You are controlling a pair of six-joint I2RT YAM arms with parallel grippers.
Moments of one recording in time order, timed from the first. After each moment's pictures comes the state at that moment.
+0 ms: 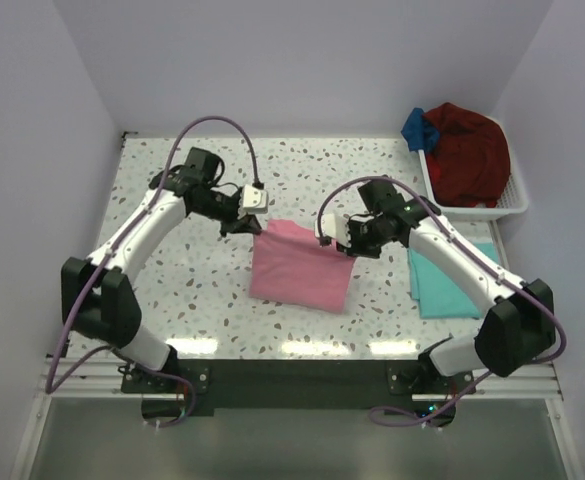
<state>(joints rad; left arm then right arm) -0.30 1.53 1.31 -0.91 0.87 1.10 0.51 1.39 1.18 -0.91 -0.35 -1.04</state>
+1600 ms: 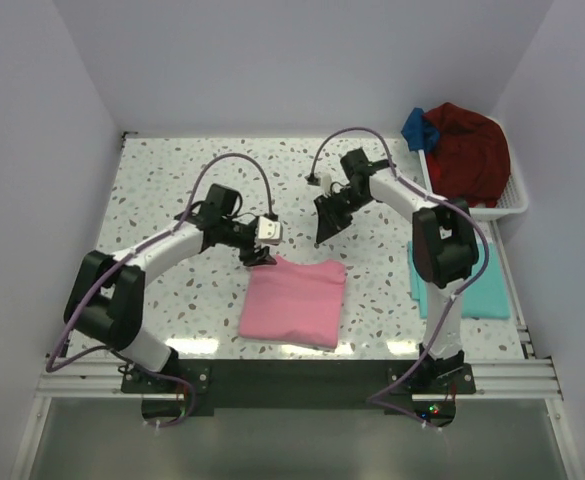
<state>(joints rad) -0.39 1.54 0.95 -0.36 0.88 0.95 0.36 2.05 1.62 -0.90 -0.74 -0.35</state>
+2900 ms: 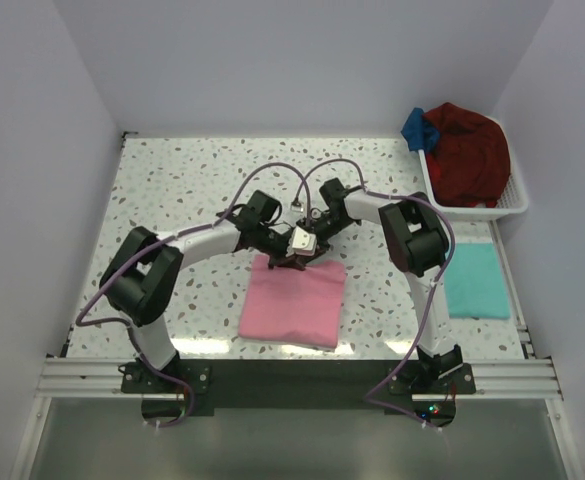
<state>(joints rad) -0.60 1.81 1.09 -0.31 0.86 0.89 0.45 2.30 1.56 -0.68 -1.00 -0.07</state>
